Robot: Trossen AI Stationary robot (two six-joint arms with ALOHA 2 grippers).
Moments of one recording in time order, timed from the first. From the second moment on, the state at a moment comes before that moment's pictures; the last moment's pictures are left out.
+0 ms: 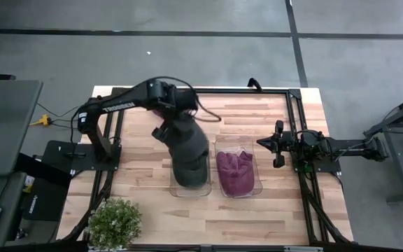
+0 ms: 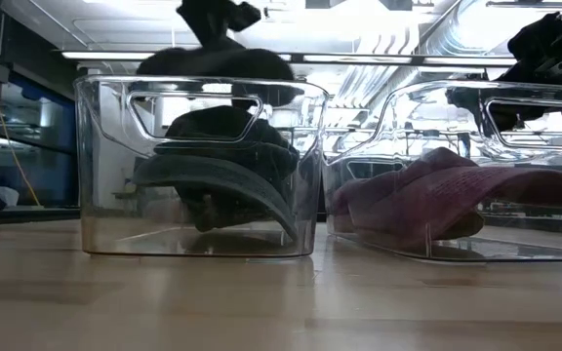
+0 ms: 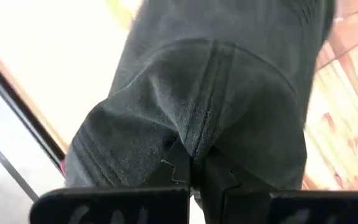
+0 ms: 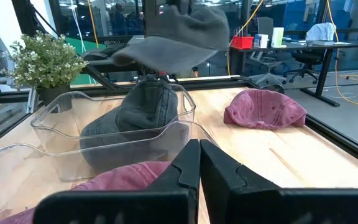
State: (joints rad) left arm 0.14 1.75 1.99 -1.55 -0.04 0.76; right arm -0.01 0.09 0.01 0.05 0.12 0.04
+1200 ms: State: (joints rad) left arm -0.22 1.75 1.80 -1.37 -0.44 1.00; right arm -0.01 0.09 0.01 0.05 0.12 0.04
